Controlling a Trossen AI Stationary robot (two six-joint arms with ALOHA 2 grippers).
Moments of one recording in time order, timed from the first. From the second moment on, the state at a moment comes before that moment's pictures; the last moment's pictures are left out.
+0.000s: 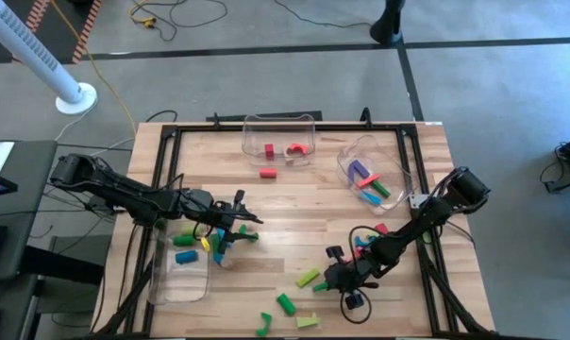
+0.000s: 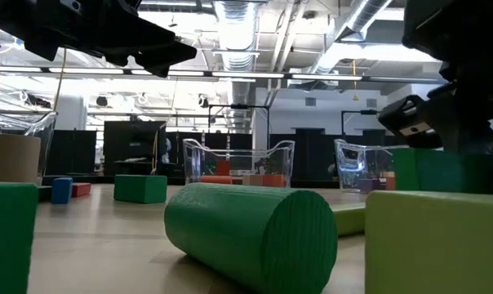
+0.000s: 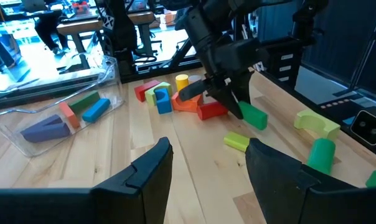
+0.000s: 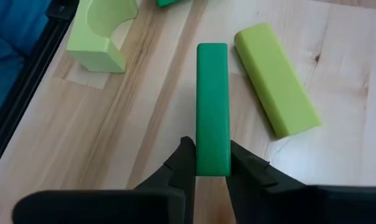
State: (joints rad) left arm -0.16 1.18 0.45 0.56 0.05 0.13; right arm 0.61 1.71 0.83 -0.01 0.08 0.33
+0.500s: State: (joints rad) left arm -0.16 1.18 0.45 0.56 0.05 0.13; right arm 0.61 1.71 0.83 -0.05 0.08 0.42
